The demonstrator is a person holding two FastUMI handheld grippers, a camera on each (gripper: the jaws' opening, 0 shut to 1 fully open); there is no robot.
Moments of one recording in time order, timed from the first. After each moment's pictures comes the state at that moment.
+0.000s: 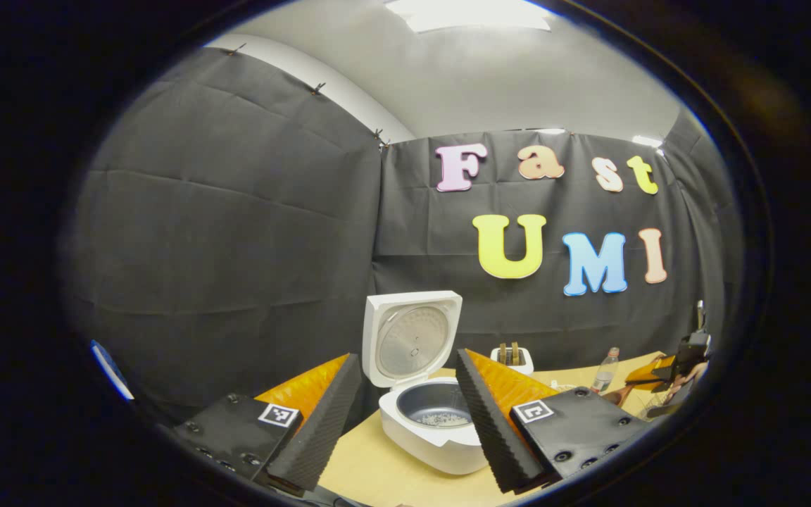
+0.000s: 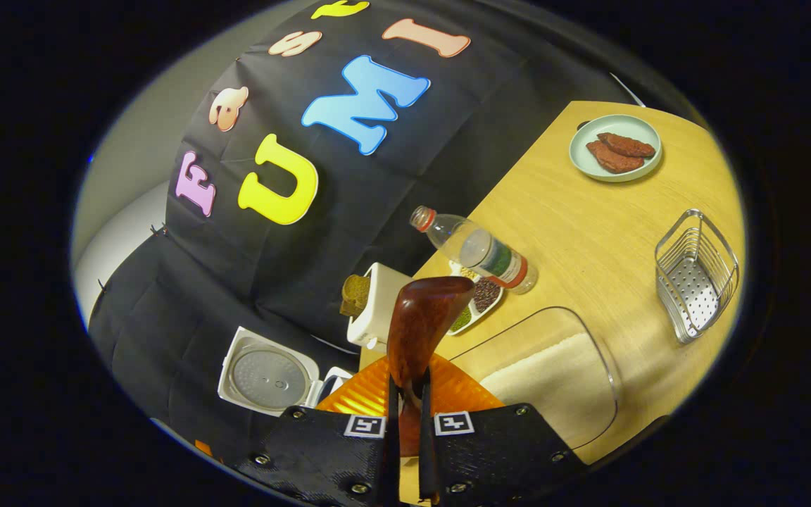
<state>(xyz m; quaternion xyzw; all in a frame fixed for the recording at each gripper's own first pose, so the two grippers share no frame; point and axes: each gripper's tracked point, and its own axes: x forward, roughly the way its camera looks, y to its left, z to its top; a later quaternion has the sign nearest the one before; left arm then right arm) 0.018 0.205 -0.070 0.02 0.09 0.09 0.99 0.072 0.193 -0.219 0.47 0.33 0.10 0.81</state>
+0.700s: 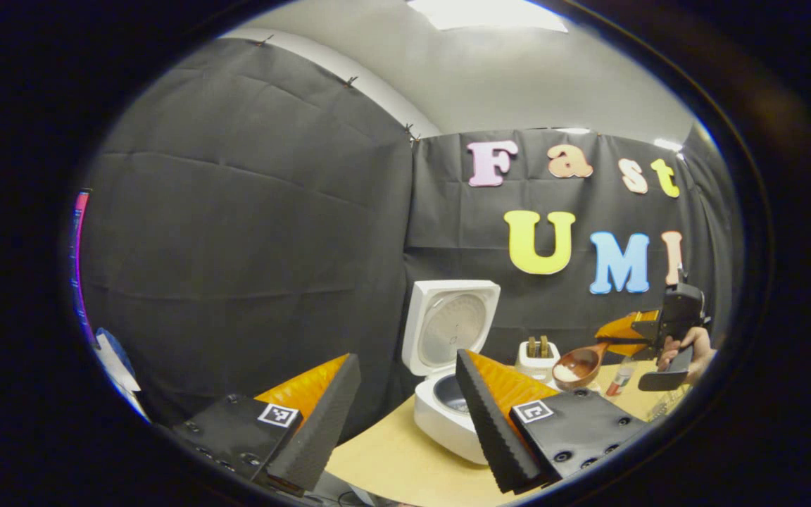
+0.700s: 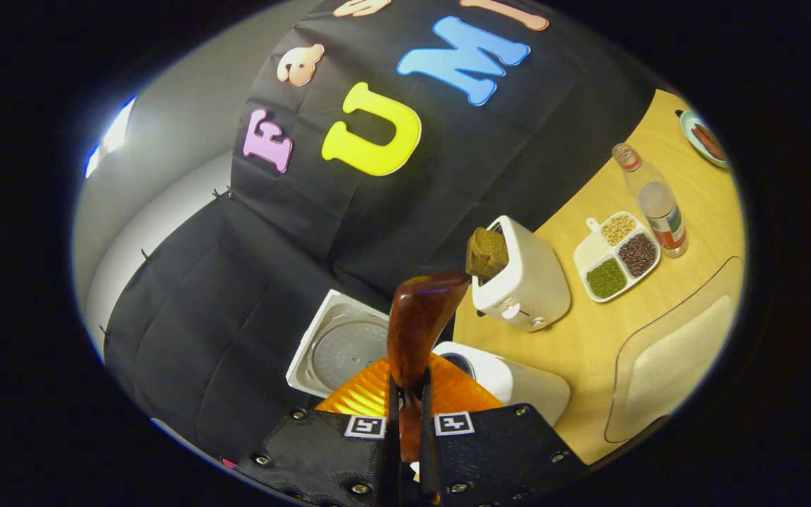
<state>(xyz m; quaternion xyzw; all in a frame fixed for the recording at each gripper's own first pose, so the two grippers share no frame) -0.015 0.270 -0.092 0.00 0.10 0.14 0.98 0.094 0.372 -0.142 0.45 0.32 0.26 0.79</state>
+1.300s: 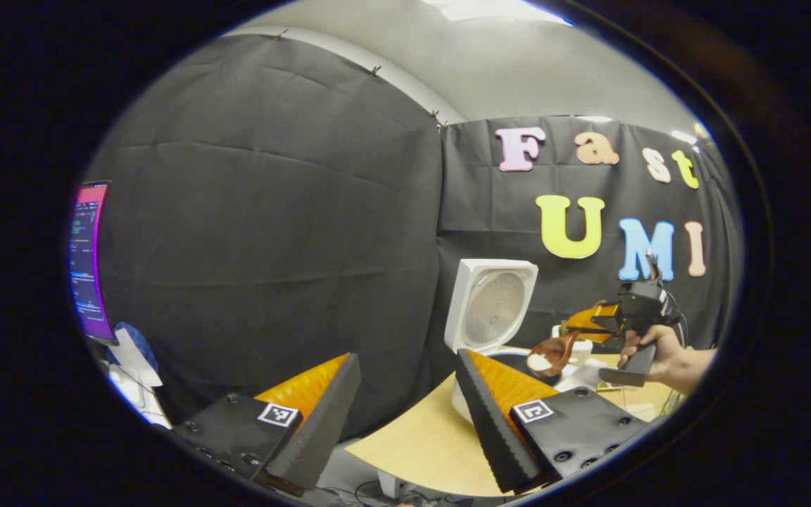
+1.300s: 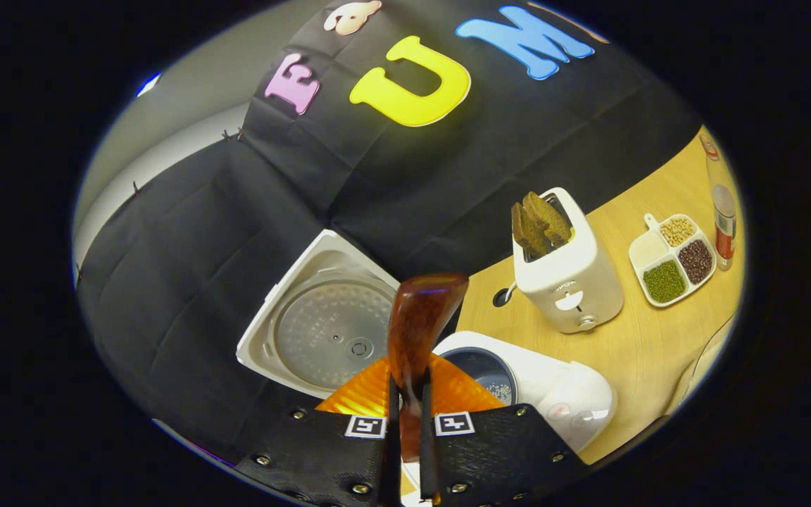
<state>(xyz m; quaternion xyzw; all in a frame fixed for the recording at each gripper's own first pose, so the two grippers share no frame) -0.052 0.312 -0.107 0.01 0.13 0.19 0.97 0.116 0.488 -0.189 0.35 0.34 0.29 0.83</state>
